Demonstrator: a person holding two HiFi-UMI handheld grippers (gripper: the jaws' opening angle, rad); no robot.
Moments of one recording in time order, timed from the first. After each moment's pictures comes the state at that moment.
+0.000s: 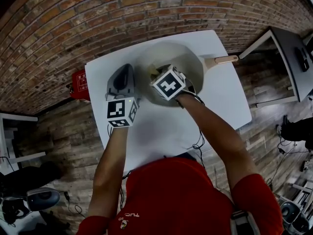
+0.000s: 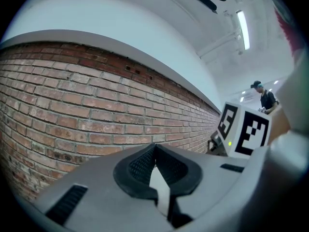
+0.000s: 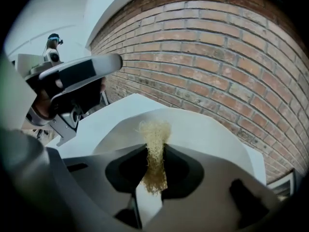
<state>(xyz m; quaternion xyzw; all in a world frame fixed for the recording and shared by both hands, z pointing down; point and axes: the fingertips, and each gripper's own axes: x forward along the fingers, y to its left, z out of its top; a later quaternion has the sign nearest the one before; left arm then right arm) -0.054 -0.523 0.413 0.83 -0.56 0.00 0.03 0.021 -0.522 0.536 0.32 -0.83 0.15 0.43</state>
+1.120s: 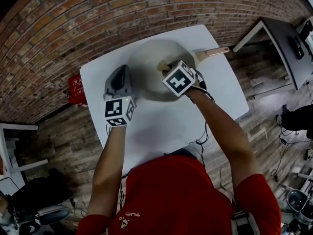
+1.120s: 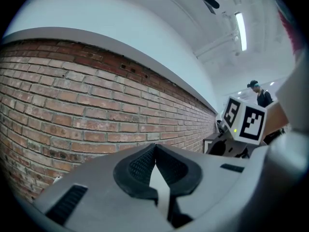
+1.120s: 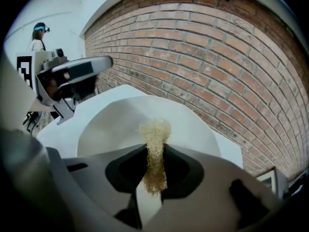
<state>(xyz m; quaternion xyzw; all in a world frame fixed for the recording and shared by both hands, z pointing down) -0.035 -0.510 0.417 0.84 -0.54 0.01 0.03 0.104 -0.510 0.523 0.37 -0.79 0.12 0.47</state>
